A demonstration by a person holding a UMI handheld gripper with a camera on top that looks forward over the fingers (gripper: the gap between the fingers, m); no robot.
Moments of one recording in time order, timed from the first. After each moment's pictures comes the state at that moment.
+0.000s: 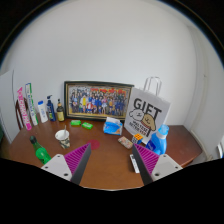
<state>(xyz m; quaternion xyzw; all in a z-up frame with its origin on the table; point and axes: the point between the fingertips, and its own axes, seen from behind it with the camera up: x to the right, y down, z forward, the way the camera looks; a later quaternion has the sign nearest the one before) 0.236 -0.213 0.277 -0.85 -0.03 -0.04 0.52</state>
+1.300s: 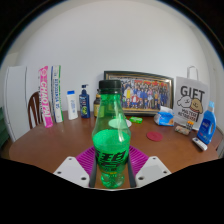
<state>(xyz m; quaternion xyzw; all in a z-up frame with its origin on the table) -0.063 -0.168 0.088 -0.80 -0.05 0.03 0.59</state>
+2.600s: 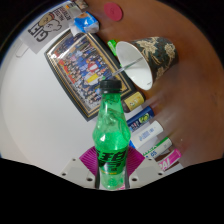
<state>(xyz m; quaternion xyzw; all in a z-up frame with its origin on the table) -0.187 0.013 0.217 -0.42 0.54 0.70 0.22</state>
